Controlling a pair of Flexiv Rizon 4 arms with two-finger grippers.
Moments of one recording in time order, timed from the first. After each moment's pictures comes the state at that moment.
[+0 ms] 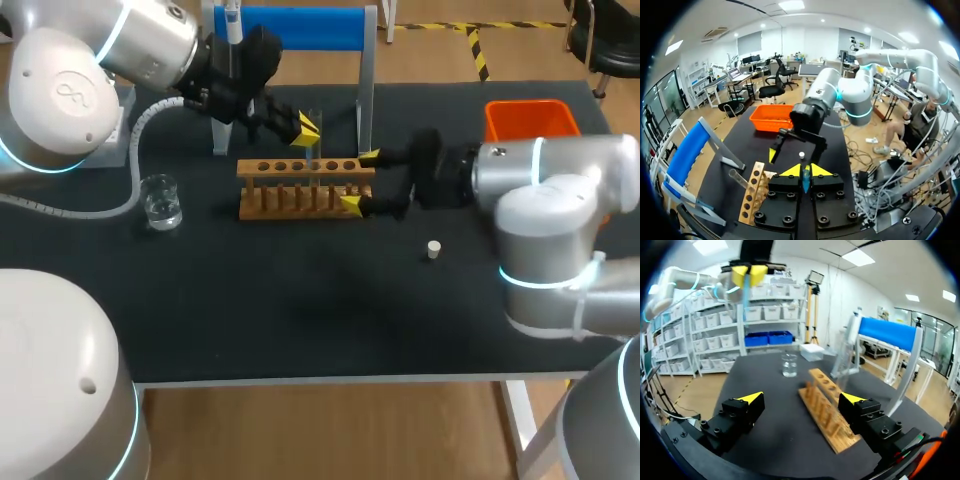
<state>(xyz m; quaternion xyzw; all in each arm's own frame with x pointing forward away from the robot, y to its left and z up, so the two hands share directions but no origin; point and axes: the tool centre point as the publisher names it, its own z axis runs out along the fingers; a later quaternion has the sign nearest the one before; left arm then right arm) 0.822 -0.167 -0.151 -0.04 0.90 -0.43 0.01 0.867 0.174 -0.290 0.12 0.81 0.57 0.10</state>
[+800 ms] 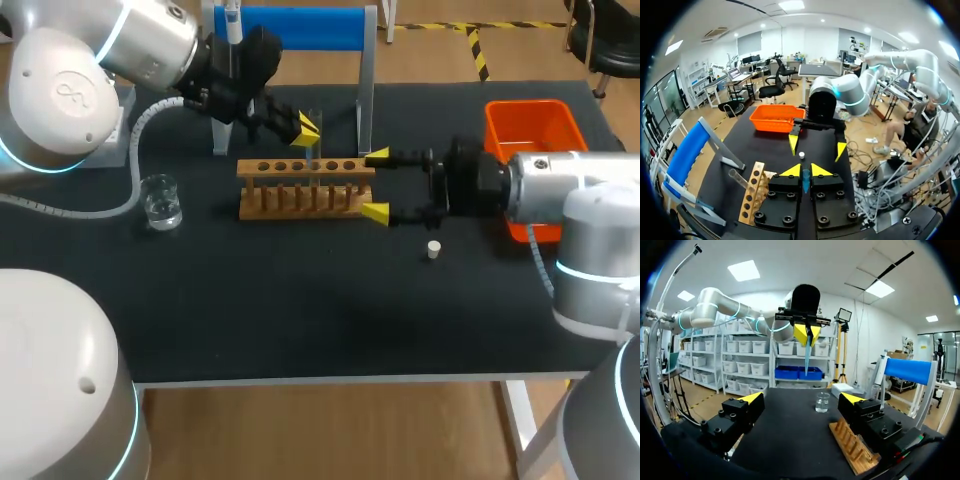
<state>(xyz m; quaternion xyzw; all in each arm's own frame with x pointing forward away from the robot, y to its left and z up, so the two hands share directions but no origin) 0.822 -0.167 -0.151 -0.04 0.90 -0.43 0.01 0.807 0.167 -0.230 0.01 0.72 0.70 0.03</state>
